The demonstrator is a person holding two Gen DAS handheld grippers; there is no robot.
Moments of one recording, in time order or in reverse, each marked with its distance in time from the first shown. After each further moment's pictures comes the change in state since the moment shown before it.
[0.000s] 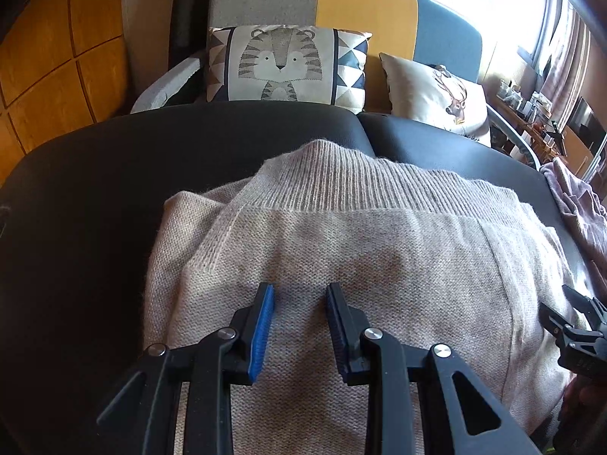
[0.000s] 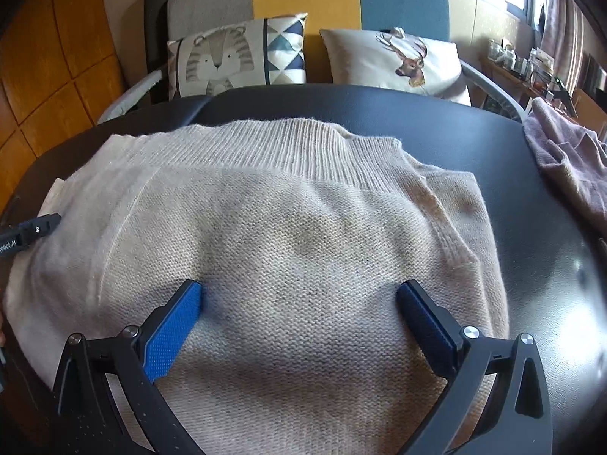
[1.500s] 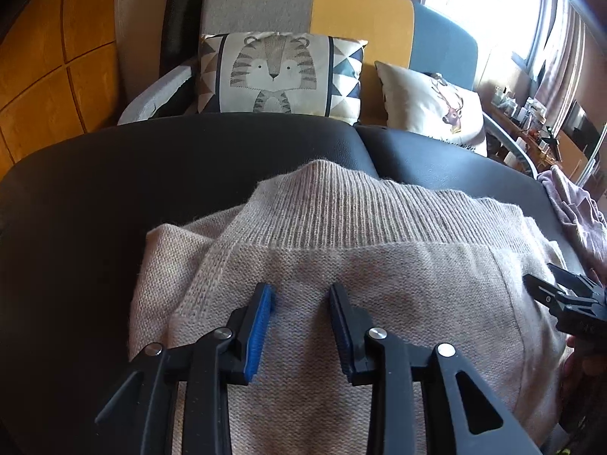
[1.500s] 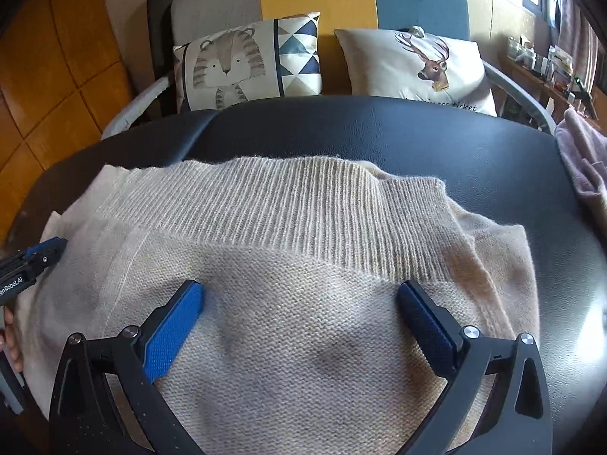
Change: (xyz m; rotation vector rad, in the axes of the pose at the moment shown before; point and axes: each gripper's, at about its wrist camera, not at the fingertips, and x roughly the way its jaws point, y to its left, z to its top) left arm 0.021 0.007 0.021 -0.003 -0.032 -0.032; right arm 0.036 0.007 0.053 0.001 0.046 0.071
